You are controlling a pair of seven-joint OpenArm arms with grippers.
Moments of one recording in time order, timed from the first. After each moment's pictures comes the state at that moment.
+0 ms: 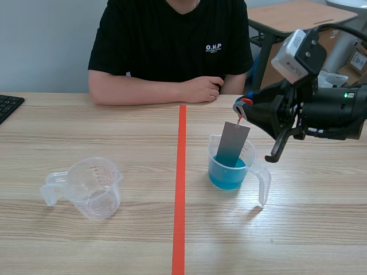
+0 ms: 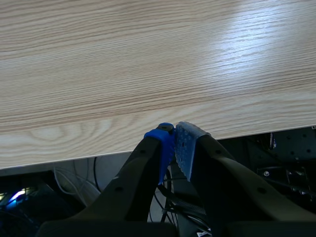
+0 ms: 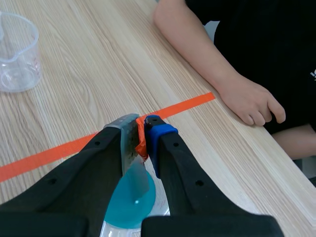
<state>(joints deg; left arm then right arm) 68.0 -22.8 -5.6 106.6 -12.8 2.4 -9.4 3.7 33.2 -11.7 88.6 5.9 45.3 7.7</state>
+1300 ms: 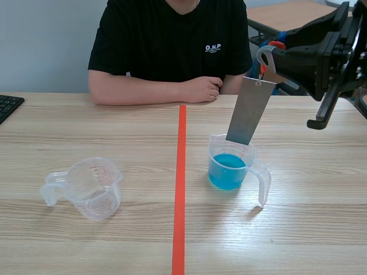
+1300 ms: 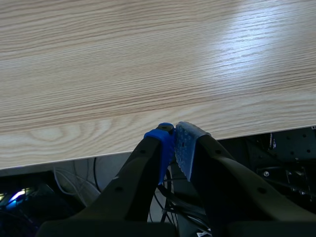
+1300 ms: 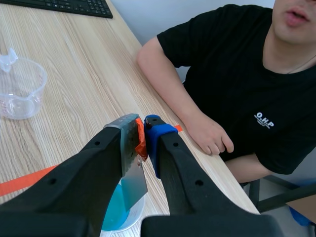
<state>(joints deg) 68.0 -22.8 -5.6 106.6 -12.8 2.4 -9.4 -6.1 39.7 2.5 111.4 18.9 45.4 -2.6</state>
